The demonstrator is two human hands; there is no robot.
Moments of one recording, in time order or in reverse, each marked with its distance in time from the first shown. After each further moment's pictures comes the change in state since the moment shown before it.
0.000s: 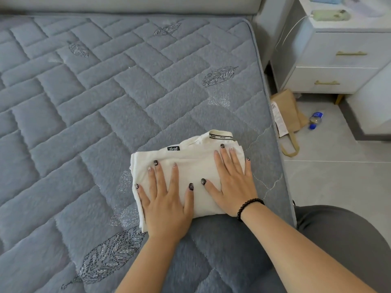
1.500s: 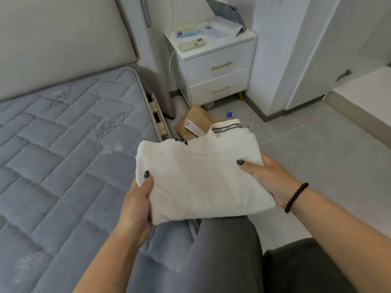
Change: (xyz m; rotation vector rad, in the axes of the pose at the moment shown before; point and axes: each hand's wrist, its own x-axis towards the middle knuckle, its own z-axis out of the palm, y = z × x) left_hand -0.004 0.235 -0.065 -1.443 -0.532 -0.153; right_hand -0.151 0.267 -0.151 1.672 0.247 0.496
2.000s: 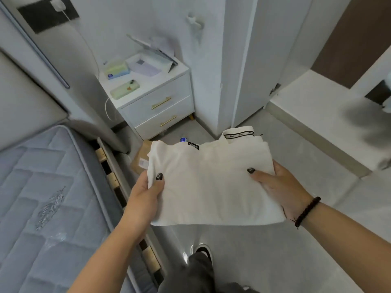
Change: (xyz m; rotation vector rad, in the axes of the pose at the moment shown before) left_hand 0.081 0.133 0.272 0.439 -0.247 0.011; right_hand 0.002 -0.208 -0.175 0.093 0.365 0.023
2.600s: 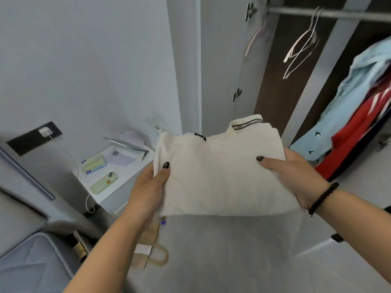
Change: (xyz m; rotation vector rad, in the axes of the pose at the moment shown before) left_hand 0.013 0.350 0.061 -0.047 -0.315 0.221; right_hand -0.097 -0.344 -0.010 -0.045 0.286 -0.309
